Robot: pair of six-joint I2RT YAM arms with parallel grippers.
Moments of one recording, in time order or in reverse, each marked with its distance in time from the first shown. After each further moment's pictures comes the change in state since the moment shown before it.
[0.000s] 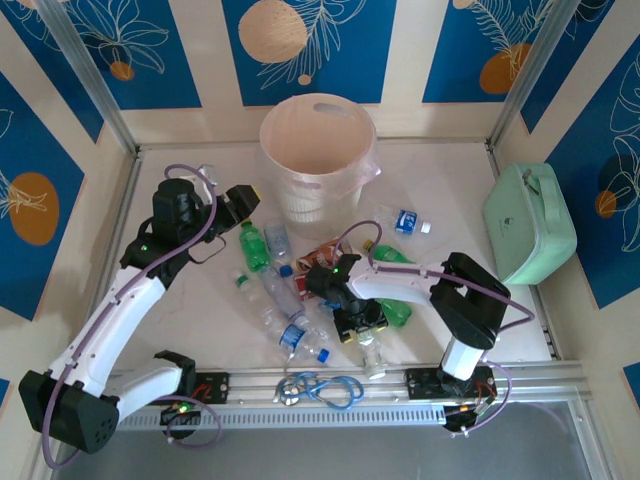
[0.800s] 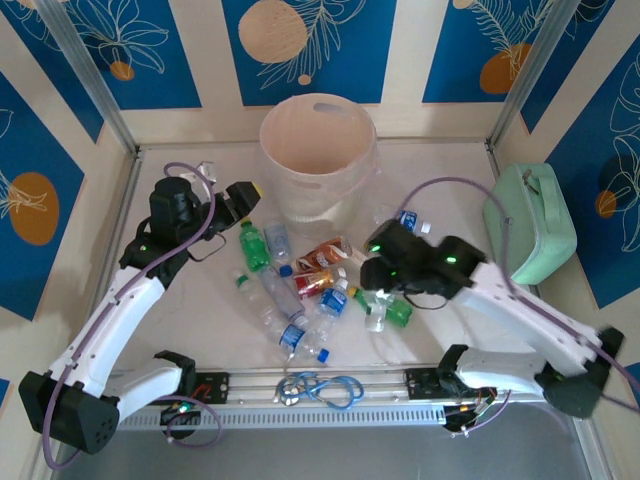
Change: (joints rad) left arm 0.006 -0.002 0.000 0.066 0.073 -0.037; right arm -0.200 -0.674 0.119 -0.010 0.118 0.095
